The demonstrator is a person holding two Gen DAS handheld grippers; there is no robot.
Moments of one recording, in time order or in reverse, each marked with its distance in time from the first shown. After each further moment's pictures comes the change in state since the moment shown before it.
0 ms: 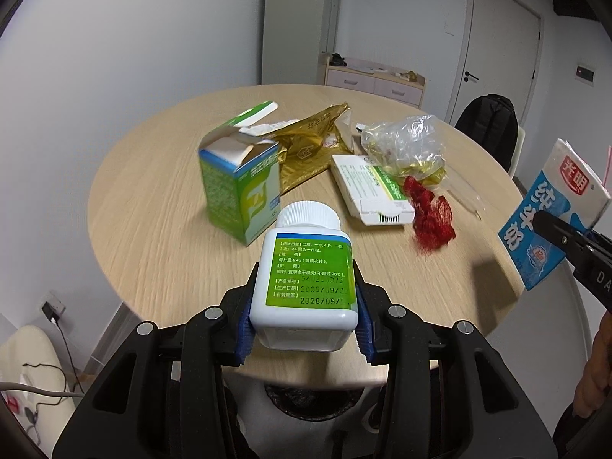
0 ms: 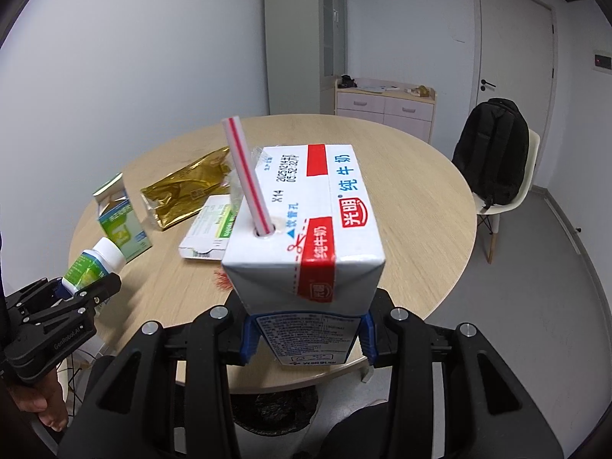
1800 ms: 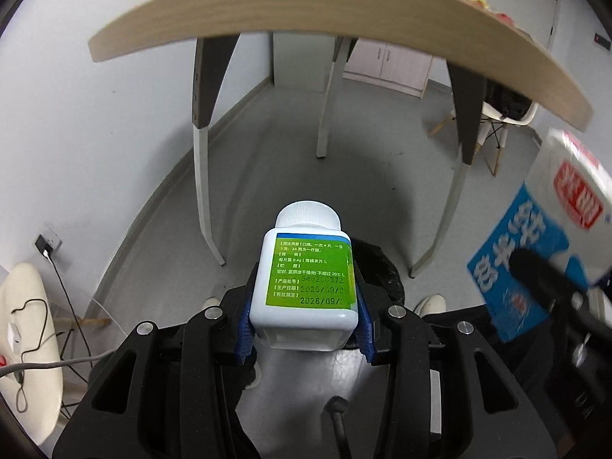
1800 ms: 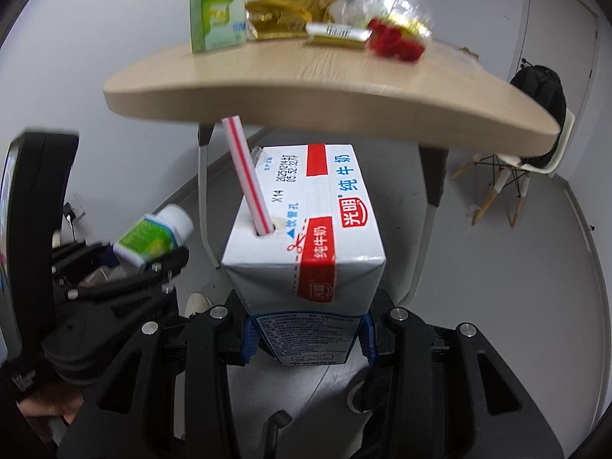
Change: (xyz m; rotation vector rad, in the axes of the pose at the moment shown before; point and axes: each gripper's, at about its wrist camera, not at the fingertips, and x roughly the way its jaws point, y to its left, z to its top) left arm 0.063 0.031 -0.153 0.002 0.212 0.041; right arm 0.047 0.111 -0.167 -0.130 0.202 0.045
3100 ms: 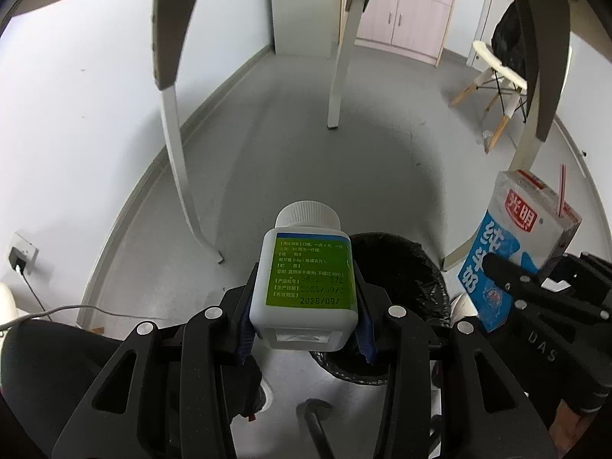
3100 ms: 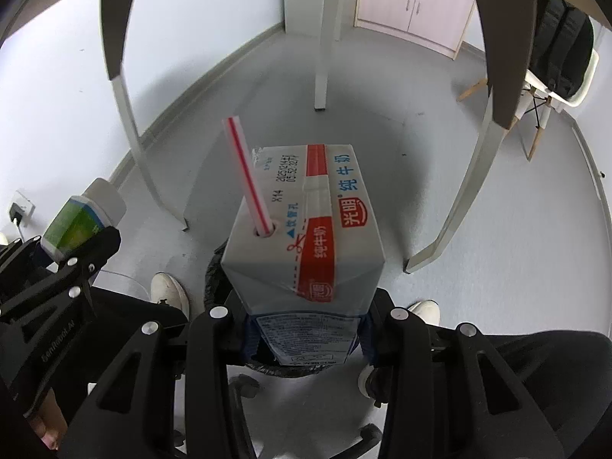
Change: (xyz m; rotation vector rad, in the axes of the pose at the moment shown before) left arm 0.133 0.004 0.022 0.029 0.111 0.026; right arm 0.222 -0.030 0.005 0.103 0.301 -0.031
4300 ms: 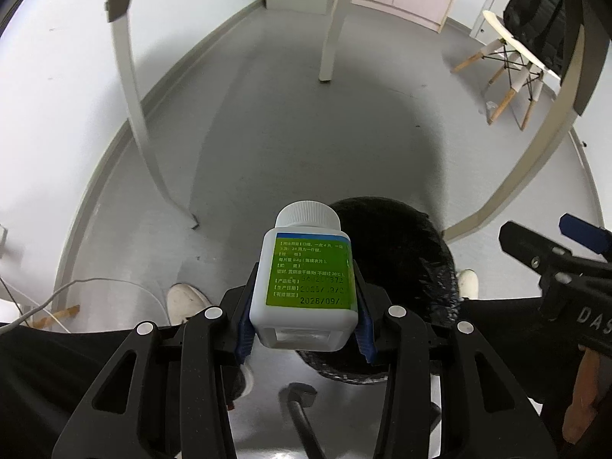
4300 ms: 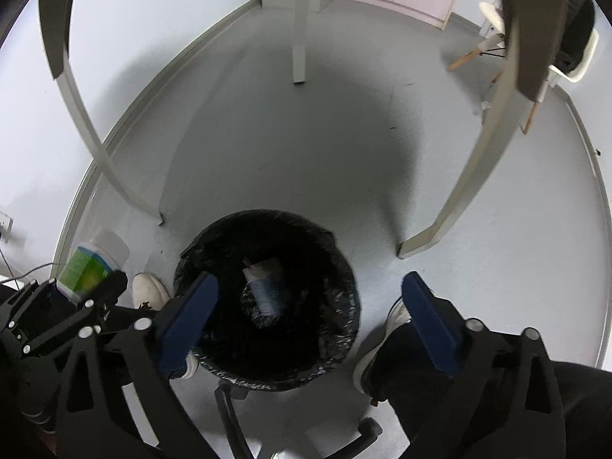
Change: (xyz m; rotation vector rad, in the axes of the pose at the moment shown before) left arm 0.078 -0.011 0.000 -0.025 0.155 -0.071; right arm 0.064 -0.031 0.030 0.061 0.086 -0.039
